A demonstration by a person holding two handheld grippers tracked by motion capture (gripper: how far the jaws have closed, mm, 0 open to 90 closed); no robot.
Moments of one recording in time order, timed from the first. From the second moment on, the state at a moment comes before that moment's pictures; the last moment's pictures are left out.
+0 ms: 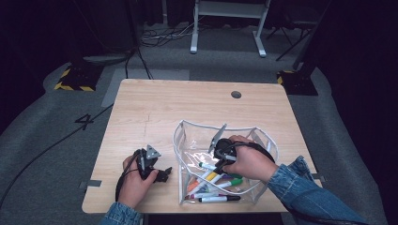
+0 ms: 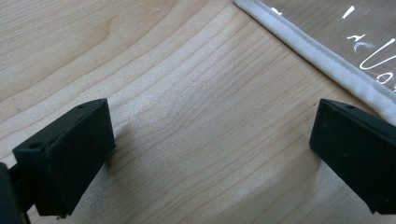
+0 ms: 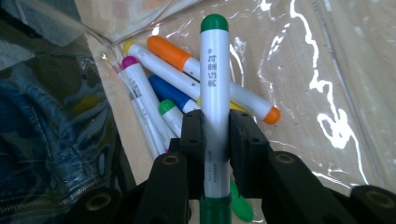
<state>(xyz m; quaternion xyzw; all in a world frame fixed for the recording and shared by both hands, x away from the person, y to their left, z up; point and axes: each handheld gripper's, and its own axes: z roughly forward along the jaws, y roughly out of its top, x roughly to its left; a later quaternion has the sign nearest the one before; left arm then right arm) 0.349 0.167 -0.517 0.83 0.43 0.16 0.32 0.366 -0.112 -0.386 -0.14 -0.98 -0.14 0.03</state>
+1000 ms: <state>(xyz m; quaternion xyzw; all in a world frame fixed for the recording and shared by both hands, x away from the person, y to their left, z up) 0.349 0.167 -0.517 0.83 0.43 0.16 0.32 0.368 -0.275 -0.271 -0.31 -0.86 -0.38 -0.16</state>
